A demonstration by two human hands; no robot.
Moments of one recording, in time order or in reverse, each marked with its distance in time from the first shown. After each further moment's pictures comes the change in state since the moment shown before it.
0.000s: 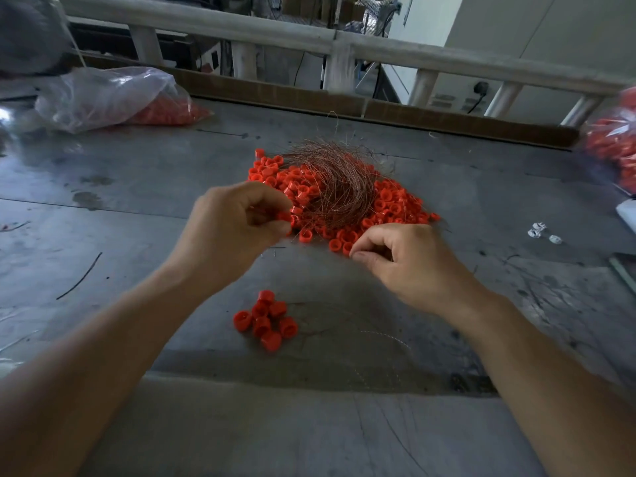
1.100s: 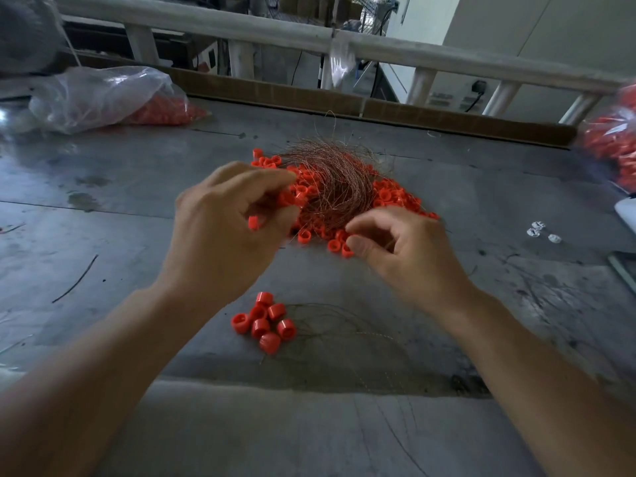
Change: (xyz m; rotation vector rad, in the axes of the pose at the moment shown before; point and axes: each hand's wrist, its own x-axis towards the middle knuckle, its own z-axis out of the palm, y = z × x) left_hand -0.015 0.022 -0.001 0.121 0.208 0.338; right_hand 0.001 -0.003 0.004 0.109 0.221 -0.095
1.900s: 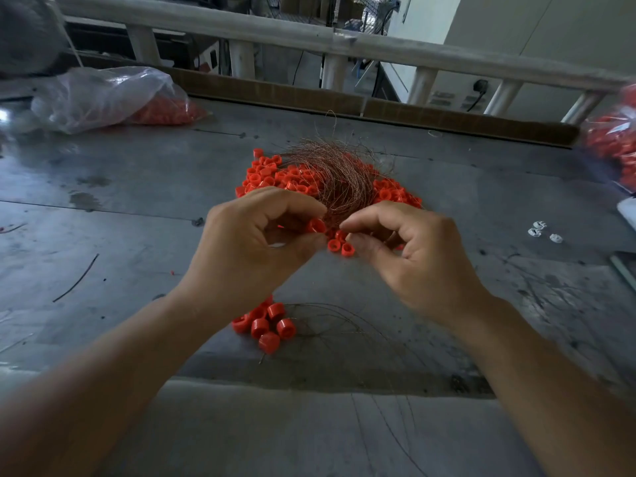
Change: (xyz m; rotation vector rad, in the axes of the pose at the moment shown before) left_hand -0.006 0.003 0.009 -0.284 -0.144 -0.042; right_hand -0.004 -0.012 -0.006 0.165 0.055 -0.222
